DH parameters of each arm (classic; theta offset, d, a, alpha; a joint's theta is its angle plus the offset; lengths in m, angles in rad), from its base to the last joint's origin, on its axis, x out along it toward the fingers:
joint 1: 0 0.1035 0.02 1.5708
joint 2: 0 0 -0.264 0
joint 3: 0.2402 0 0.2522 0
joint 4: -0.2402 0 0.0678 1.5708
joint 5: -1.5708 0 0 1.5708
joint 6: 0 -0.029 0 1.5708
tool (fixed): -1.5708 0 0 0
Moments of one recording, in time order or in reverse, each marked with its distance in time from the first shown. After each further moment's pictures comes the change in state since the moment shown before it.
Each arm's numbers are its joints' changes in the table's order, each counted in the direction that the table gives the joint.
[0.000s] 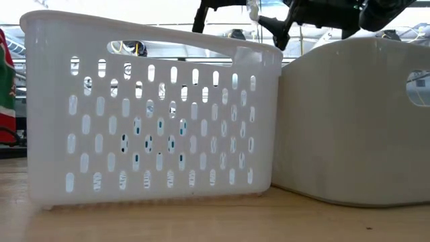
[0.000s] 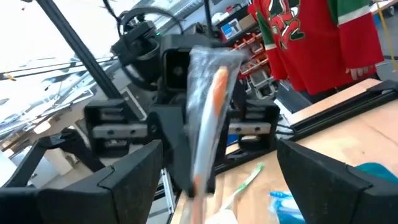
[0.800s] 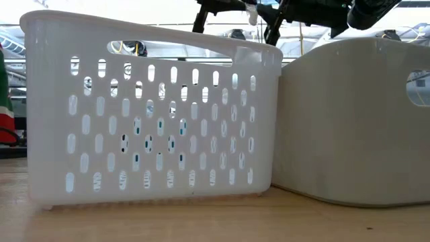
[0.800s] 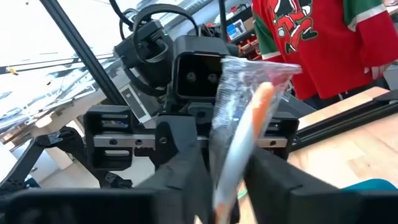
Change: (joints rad) left arm 0.023 0.000 0.000 -0.005 -0.004 0.020; right arm -0.001 -0.091 0.083 0.018 -0.017 0.024
